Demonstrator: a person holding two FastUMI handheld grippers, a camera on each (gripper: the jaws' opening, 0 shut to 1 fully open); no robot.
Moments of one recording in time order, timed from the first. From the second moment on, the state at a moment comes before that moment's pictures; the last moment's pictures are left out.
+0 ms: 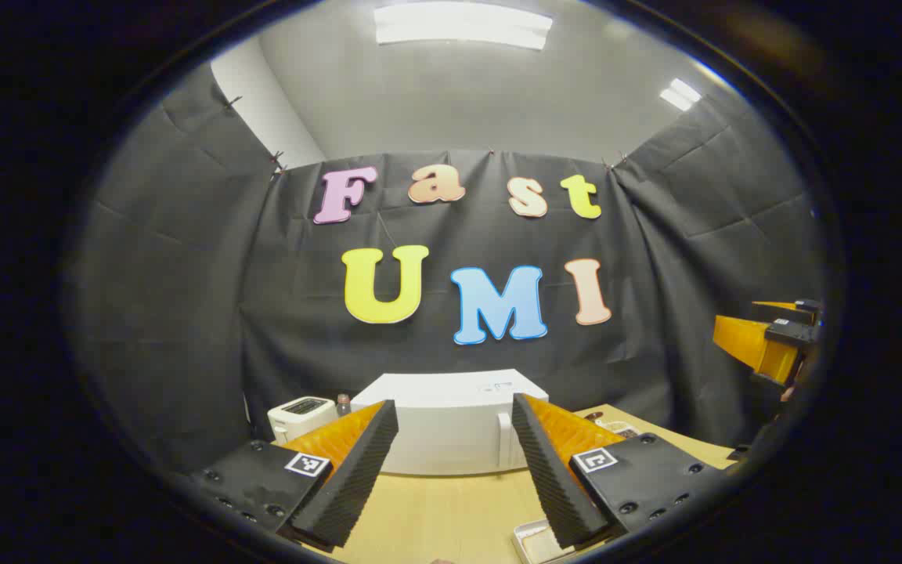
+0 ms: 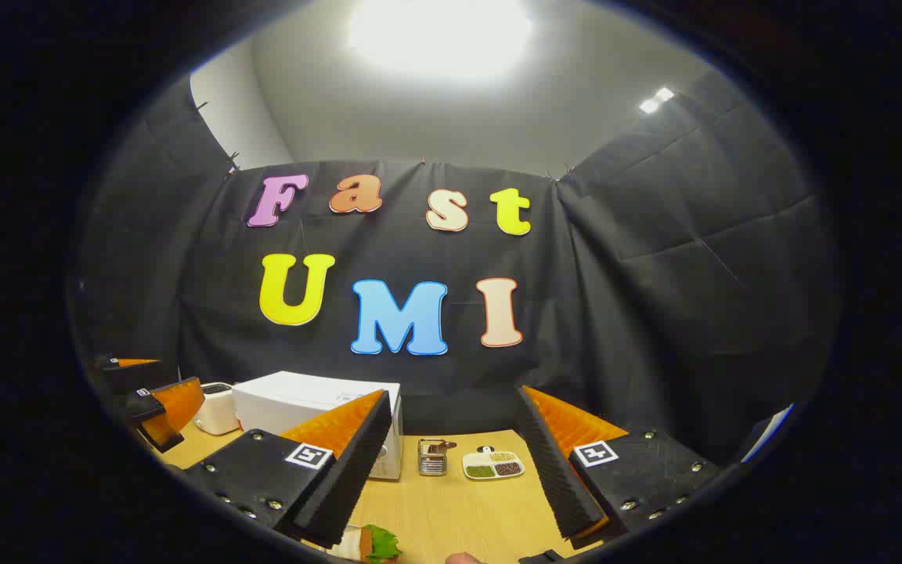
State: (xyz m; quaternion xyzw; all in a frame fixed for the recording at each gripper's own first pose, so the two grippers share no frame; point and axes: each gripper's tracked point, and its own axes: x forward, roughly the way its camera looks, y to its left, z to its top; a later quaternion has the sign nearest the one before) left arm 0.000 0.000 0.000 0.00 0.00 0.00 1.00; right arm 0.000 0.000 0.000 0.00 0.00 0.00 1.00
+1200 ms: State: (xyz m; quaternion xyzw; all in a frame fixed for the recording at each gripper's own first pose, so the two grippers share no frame) left arm 0.022 -0.038 -0.011 0.02 0.00 0.05 1.00; right arm 0.023 -0.012 -0.016 0.03 0.00 0.08 1.00
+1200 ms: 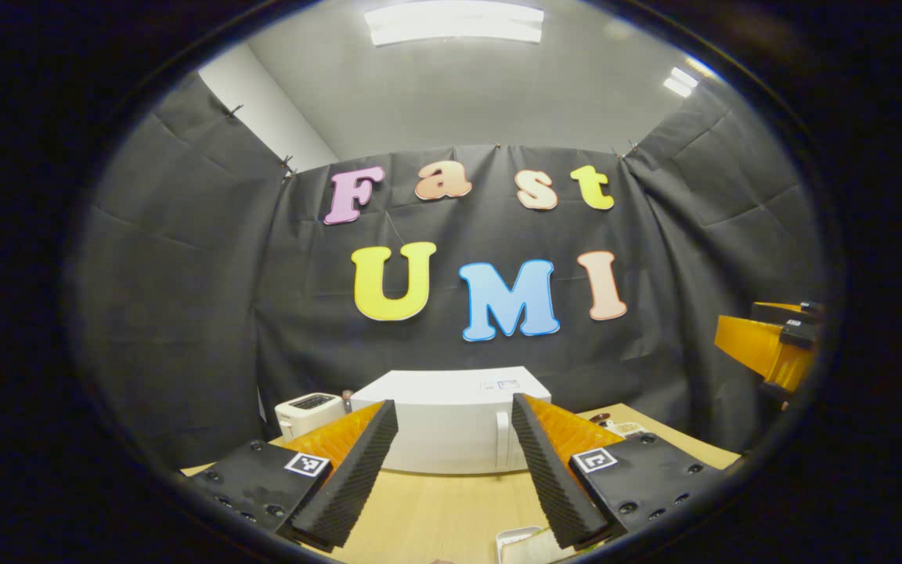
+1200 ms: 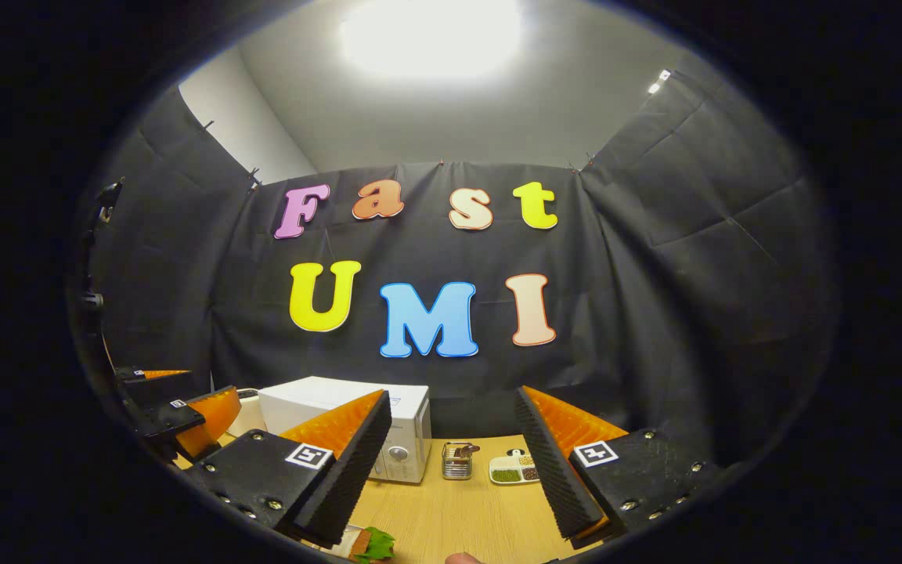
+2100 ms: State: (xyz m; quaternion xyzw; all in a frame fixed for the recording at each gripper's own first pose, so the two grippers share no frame) left arm 0.202 -0.055 -0.101 0.02 0.03 -0.03 1.00; right arm 0.082 -0.026 -0.037 0.00 0.02 -0.04 1.00
